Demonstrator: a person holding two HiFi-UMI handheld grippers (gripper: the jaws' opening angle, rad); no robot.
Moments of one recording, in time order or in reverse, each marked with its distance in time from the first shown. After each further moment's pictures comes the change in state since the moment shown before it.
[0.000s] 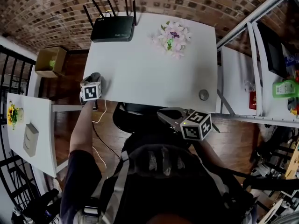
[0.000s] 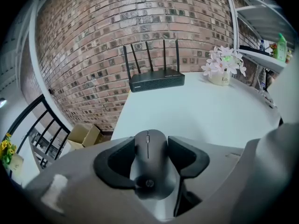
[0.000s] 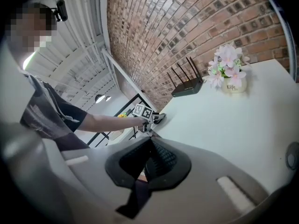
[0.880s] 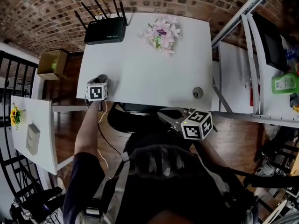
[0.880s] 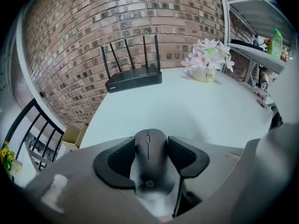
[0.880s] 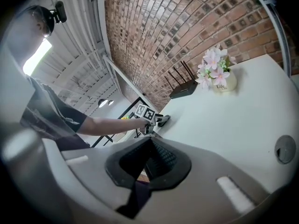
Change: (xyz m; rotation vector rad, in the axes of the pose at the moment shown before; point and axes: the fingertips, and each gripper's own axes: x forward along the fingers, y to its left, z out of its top) left arm -0.007 -0.089 0.010 0.047 0.061 -0.064; right arm -0.048 -0.026 -0.015 0.030 -0.036 0.046
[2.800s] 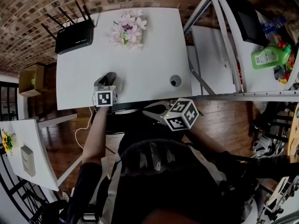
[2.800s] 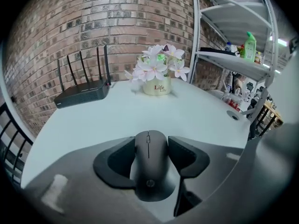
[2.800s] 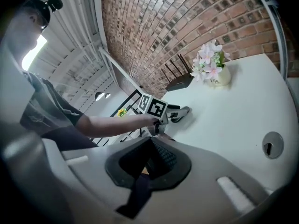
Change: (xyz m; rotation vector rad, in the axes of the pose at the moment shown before) left arm 0.009 -0.182 0.045 0.113 -0.110 -0.222; right arm -0.014 -0.010 -0.022 -0.003 0.105 -0.041
